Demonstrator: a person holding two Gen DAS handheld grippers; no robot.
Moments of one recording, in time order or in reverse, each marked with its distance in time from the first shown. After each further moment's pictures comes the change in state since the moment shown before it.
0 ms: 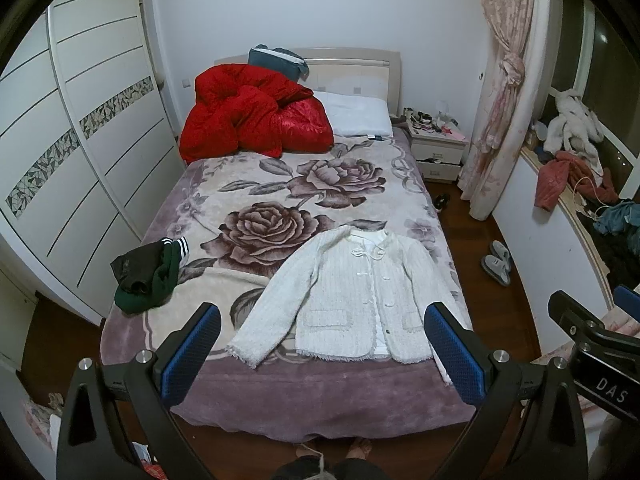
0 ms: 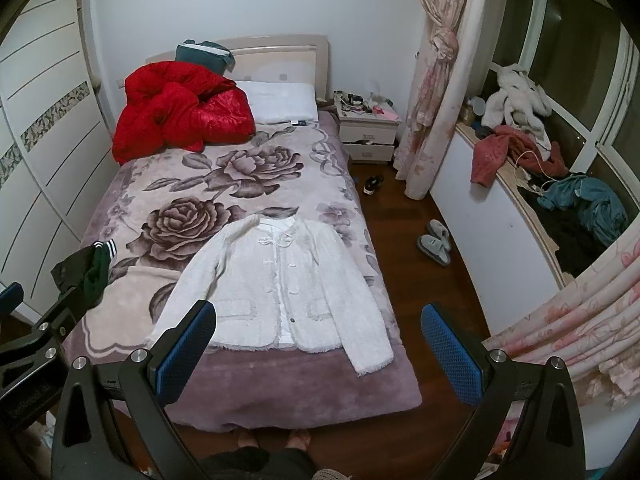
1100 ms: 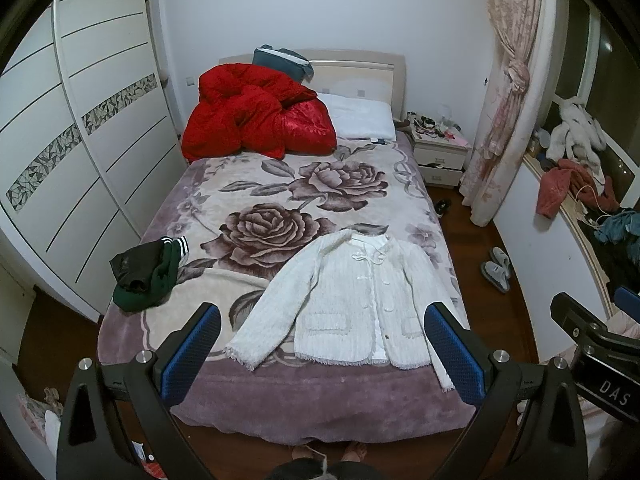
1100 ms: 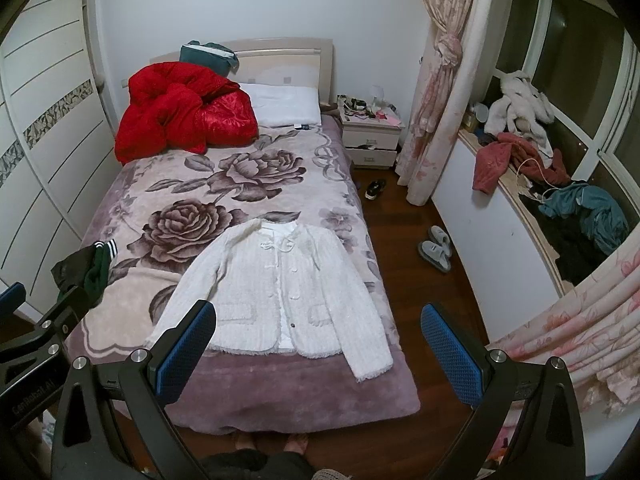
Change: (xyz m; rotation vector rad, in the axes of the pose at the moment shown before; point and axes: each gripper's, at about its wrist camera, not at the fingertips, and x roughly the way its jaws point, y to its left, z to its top) left arm -0.003 -0.001 0.006 -0.014 -0.001 -0.001; right arm -0.021 0.014 0.010 -0.003 -0.015 0.000
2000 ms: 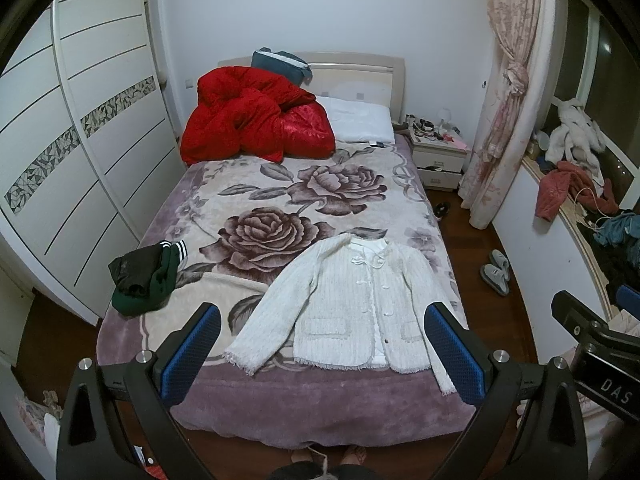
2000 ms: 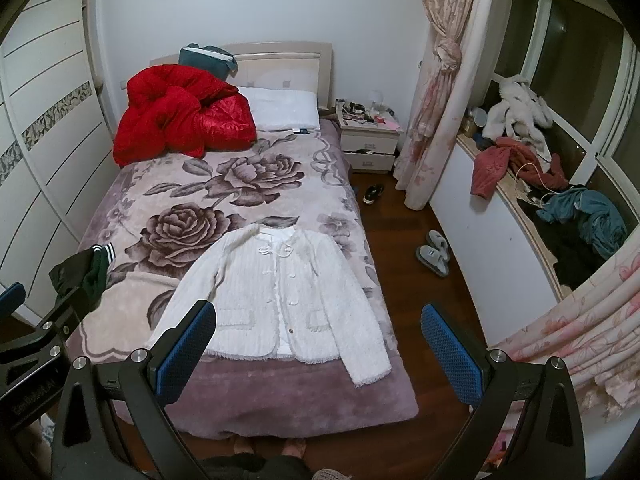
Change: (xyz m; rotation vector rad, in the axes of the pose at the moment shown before) left arm 0.007 0.001 0.001 -0.002 -0.006 0.003; right arm -0.004 0.003 0.003 -0.001 -0.008 -0.003
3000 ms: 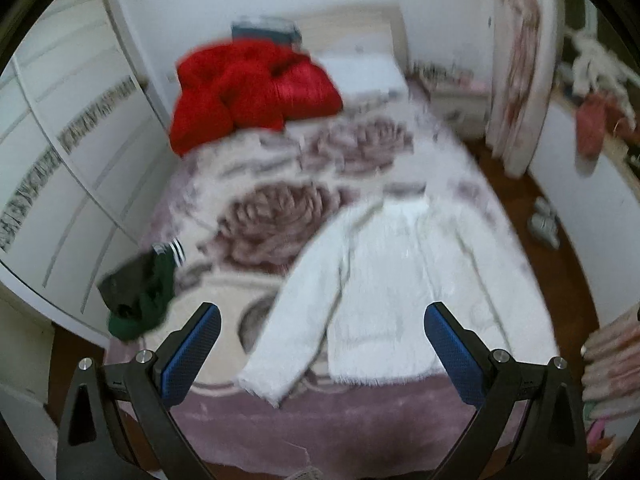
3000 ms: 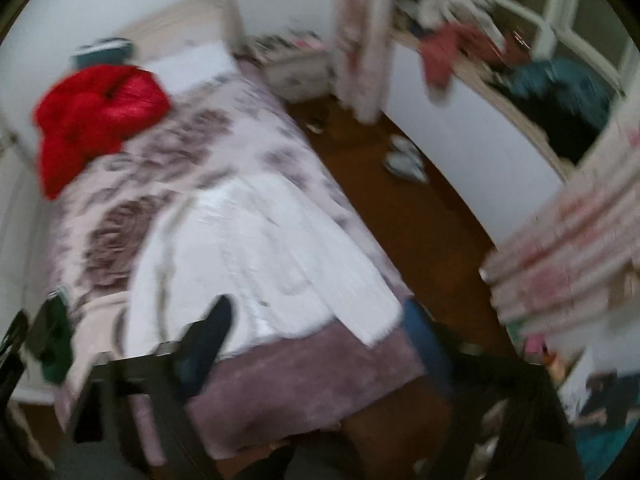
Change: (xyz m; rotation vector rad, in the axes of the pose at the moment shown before) left arm 0.252 -0.009 -0.026 0.146 0.123 0.094; right arm 0.247 -0.098 -0.058 0.390 0.308 -0.141
